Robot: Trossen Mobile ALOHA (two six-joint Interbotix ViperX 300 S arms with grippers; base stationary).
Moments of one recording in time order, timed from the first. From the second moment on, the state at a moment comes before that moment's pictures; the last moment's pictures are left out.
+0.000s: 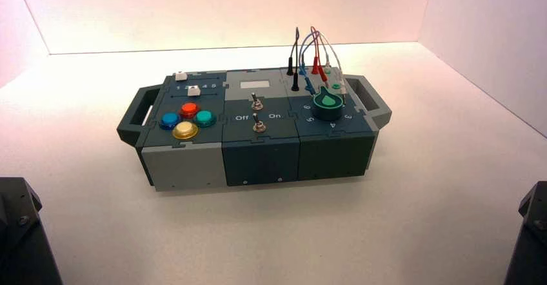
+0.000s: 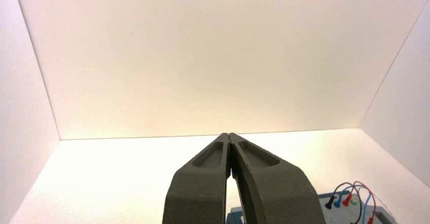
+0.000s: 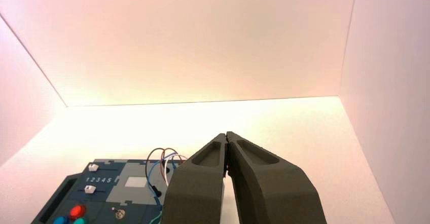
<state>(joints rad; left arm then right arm) -0.09 -1.48 1.10 -0.08 0.52 -0.04 0.18 -1.45 1.13 0.17 0.54 0.01</state>
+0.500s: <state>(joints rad) -0.09 -1.48 1.12 -0.08 0.52 -0.03 0.18 -1.40 1.13 0.17 0.54 0.01</state>
